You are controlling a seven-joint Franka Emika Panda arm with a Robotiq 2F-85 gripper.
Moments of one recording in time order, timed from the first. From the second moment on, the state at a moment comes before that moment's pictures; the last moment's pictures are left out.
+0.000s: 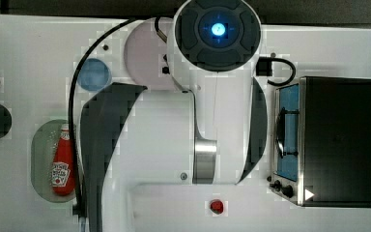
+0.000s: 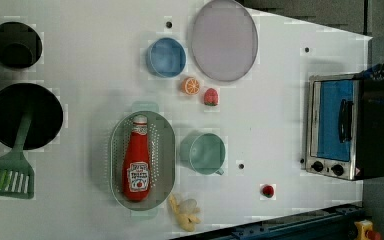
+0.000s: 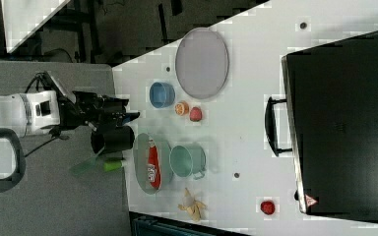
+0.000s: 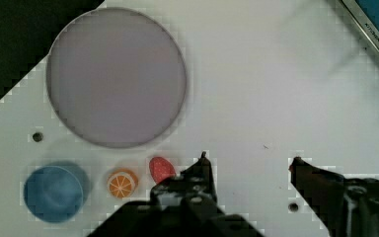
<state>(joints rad) -0.01 0.01 0.00 -1.76 0.01 0.19 -0.05</state>
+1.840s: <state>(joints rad) 0.11 0.15 0.65 -2.03 -0.01 0.57 0.01</state>
